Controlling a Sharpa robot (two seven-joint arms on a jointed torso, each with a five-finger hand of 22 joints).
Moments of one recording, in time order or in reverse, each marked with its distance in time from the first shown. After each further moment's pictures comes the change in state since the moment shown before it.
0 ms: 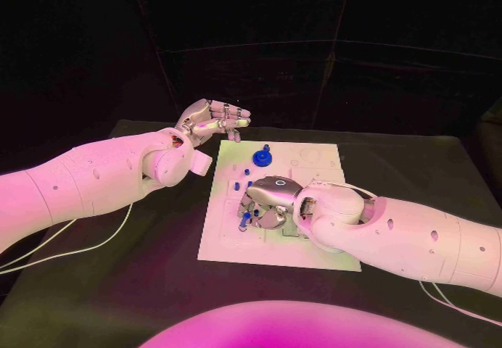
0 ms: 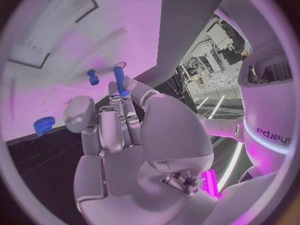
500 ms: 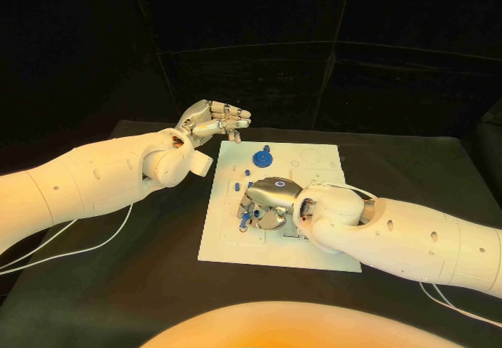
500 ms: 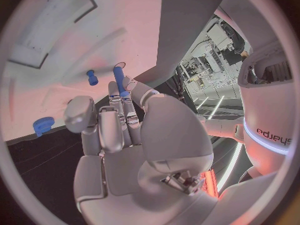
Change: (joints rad) left arm 0.000 0.001 0.000 -0.001 0.000 0.002 -0.001; left_hand 0.000 0.000 0.000 0.000 0.000 0.000 0.000 0.000 0.000 0.000 0.000 0.000 0.000 0.000 0.000 0.000 0.000 0.000 0.000 0.000 0.000 0.000; right arm -0.001 0.001 0.000 0.000 -0.003 0.000 0.002; right_hand 0.000 0.000 0.000 0.000 0.000 -0.001 -0.001 -0.003 0.000 0.000 0.000 0.000 0.001 0.000 0.000 0.000 0.001 0.000 0.000 0.000 0.000 0.000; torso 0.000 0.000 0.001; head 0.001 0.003
